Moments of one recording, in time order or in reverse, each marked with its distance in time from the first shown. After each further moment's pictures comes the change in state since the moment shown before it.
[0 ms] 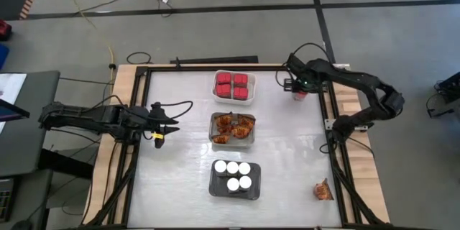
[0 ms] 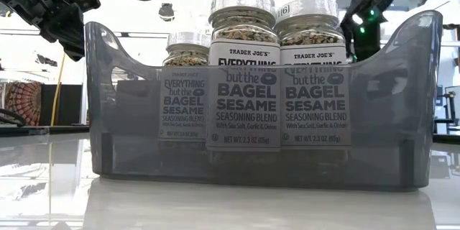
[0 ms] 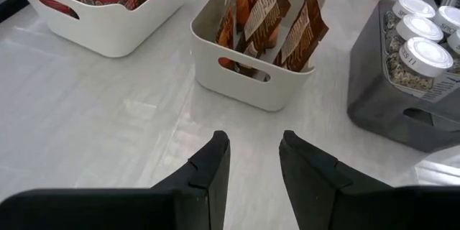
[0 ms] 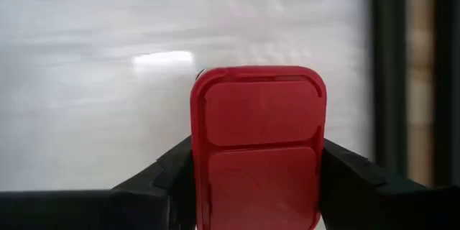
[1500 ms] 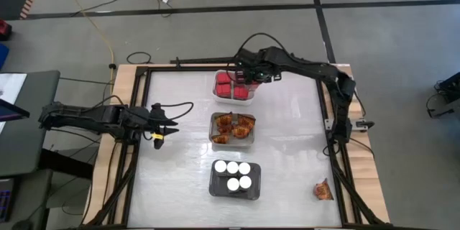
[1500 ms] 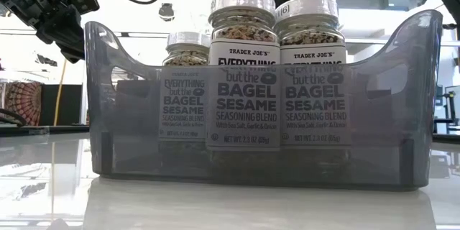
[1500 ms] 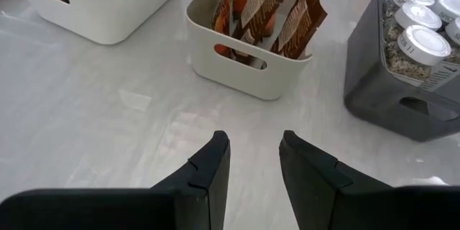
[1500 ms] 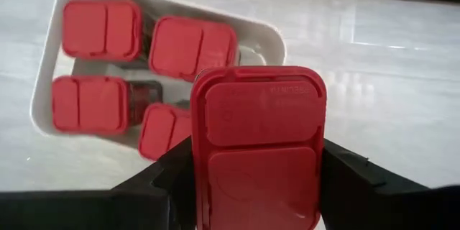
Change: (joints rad) left arm 0.000 0.000 0.000 -0.030 0.025 -0.015; right arm 0.368 0.512 0.898 -0.204 -0.028 0.125
